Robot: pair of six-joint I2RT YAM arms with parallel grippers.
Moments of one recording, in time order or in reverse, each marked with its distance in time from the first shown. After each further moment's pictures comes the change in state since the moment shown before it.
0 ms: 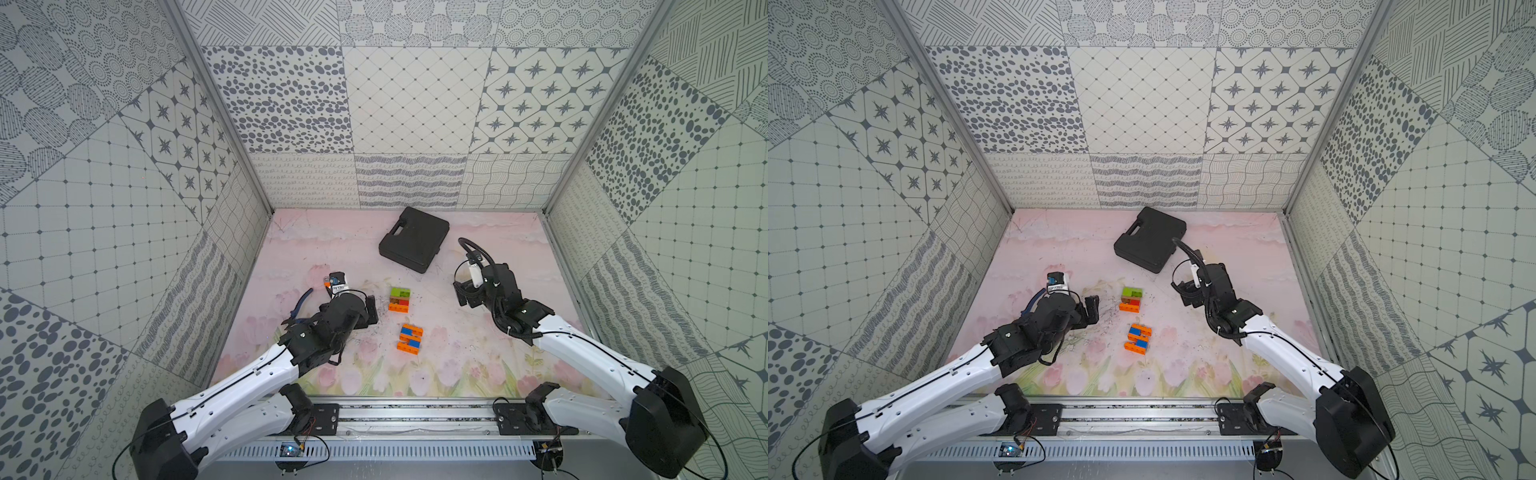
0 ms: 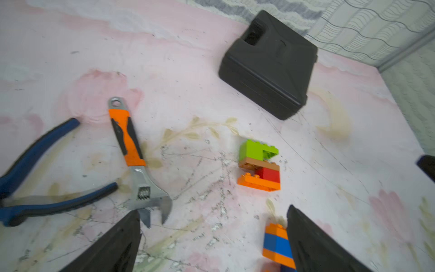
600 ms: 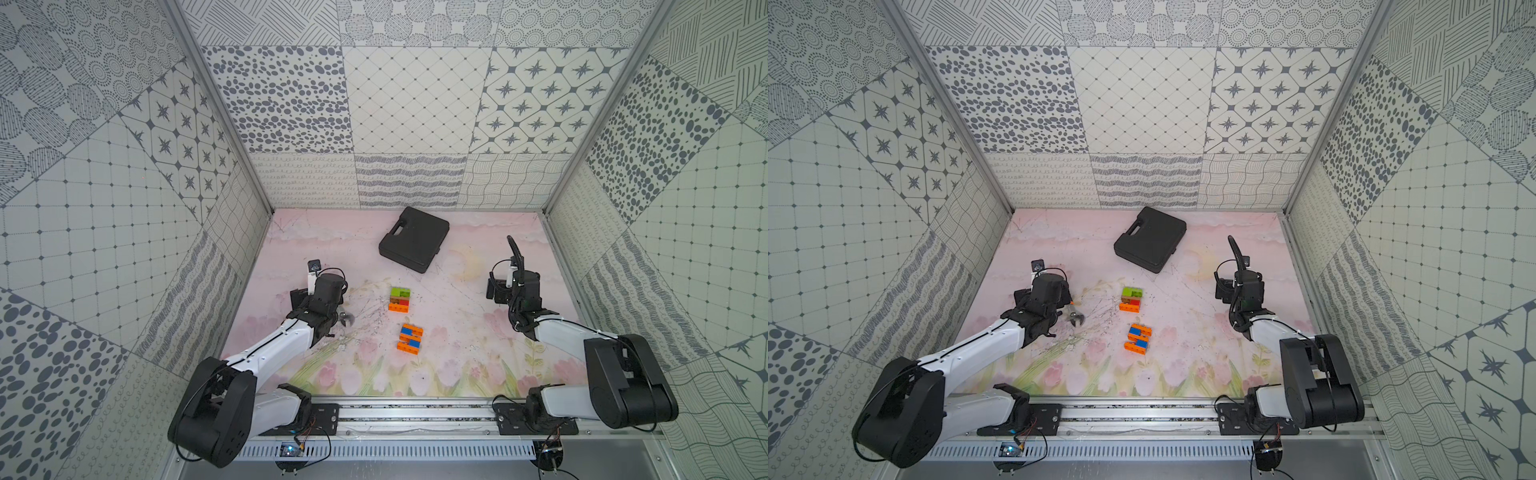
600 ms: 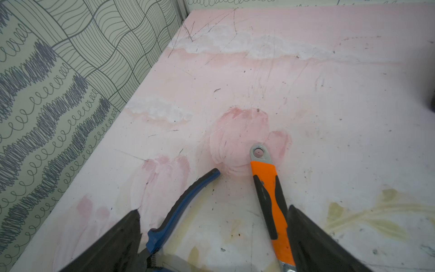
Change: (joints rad) left arm 0.412 0.329 -0.110 0.404 -0.172 0.399; right arm -0.361 0.248 -0.194 0.467 -0.145 0.087
